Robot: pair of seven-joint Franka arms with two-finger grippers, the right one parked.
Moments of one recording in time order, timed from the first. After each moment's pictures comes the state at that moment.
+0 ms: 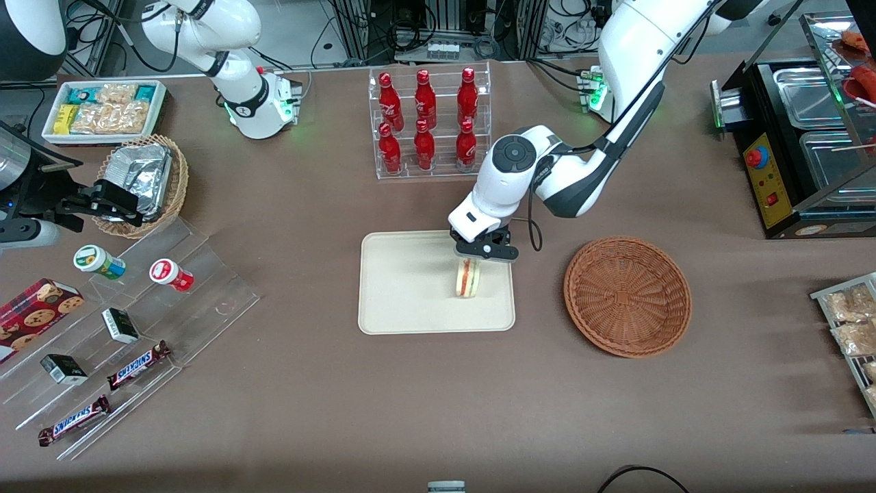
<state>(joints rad) -0.24 0.47 -0.52 -1.95 0.27 2.52 -0.82</state>
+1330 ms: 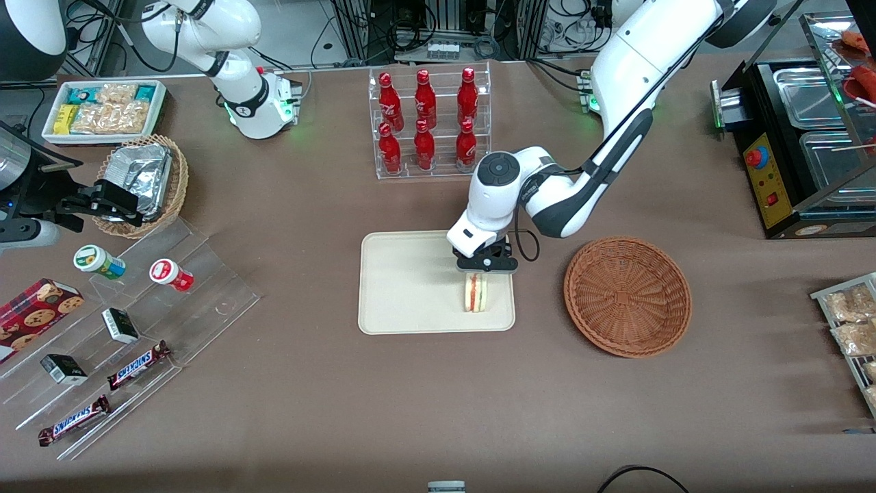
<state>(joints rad) -0.24 0.59 -0.52 -1.86 0.47 2.43 -0.98</state>
